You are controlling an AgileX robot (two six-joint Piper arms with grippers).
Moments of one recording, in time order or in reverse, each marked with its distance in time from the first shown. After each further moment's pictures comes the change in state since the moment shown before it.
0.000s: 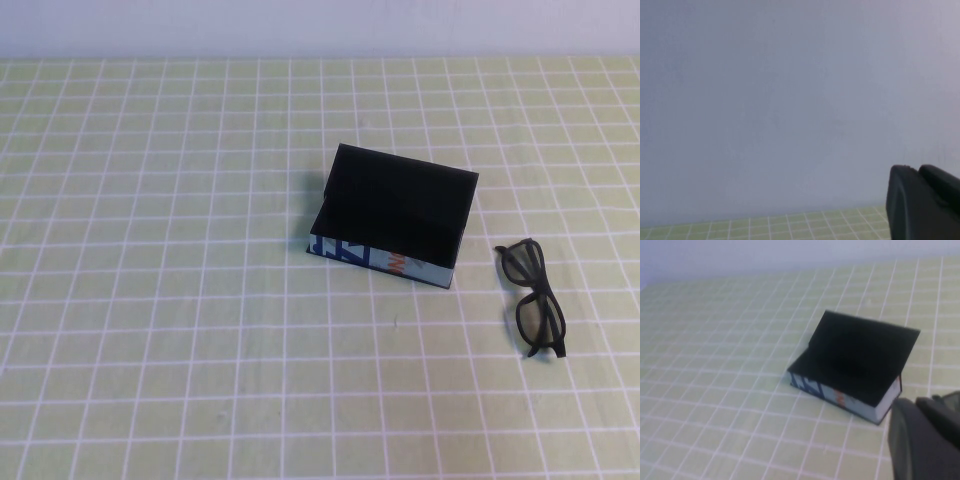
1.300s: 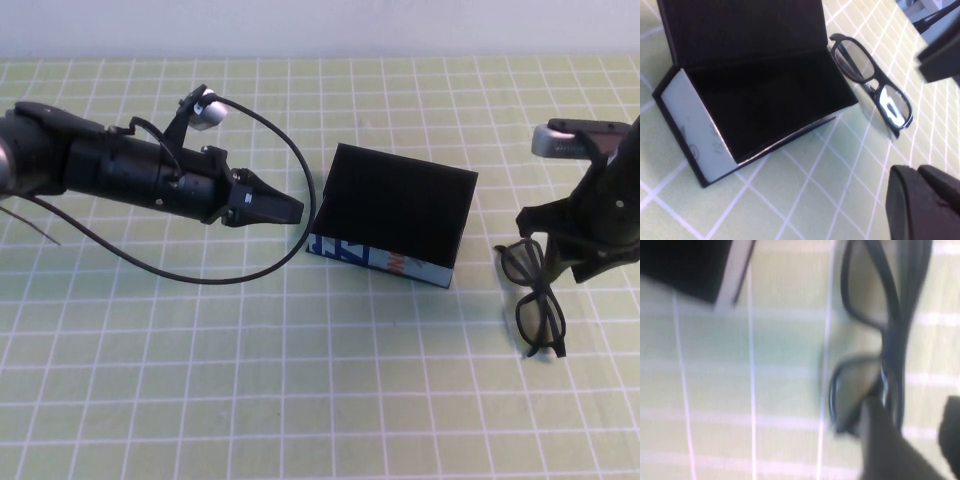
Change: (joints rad) right arm -0.006 1.217 -0.895 -0.682 0.666 0.663; left arm 0.000 1.948 -1.148 0.300 1.136 -0.335
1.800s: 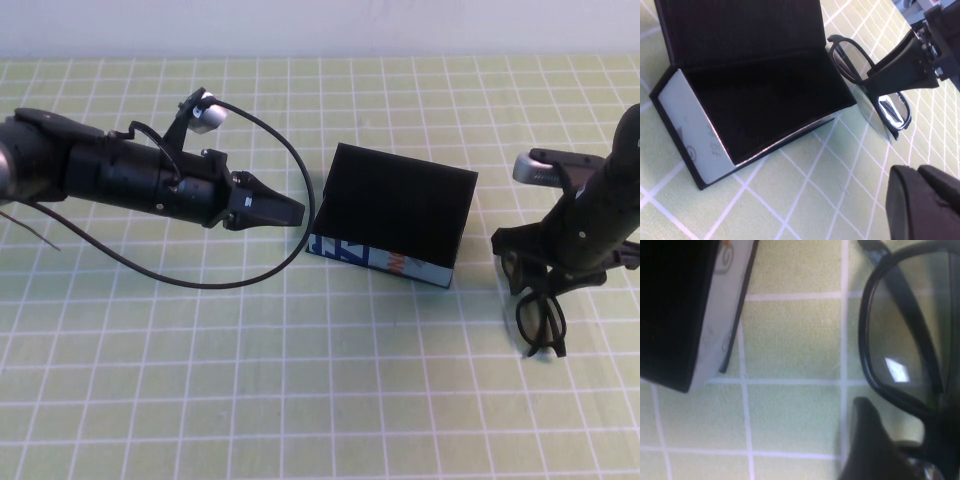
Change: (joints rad) right arm 0.000 0.109 0.071 0.074 -0.229 -0.008; left arm 0.000 0.000 0.018 -0.022 0.000 0.029
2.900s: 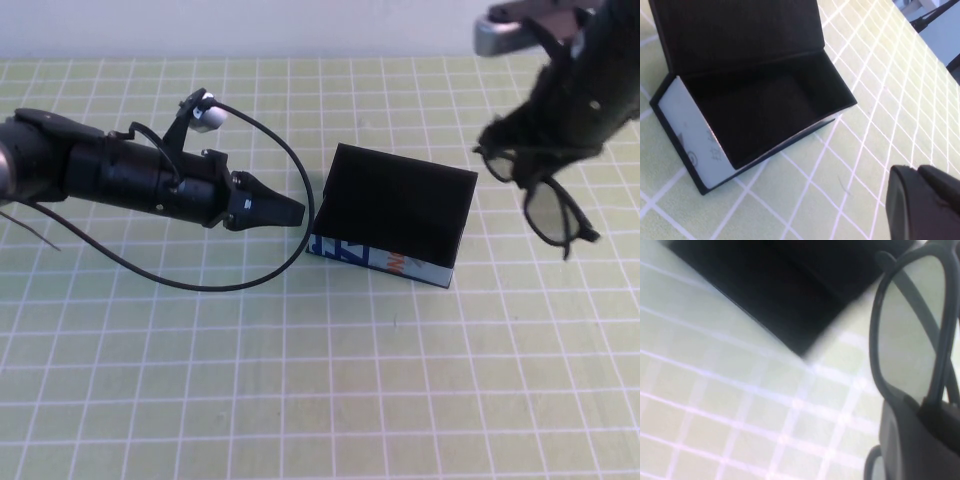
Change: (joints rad) right arm 0.139 -0.110 -0.445 -0.173 0.403 -0.114; left arm 0.000 0.000 0.000 0.000 0.000 0.029
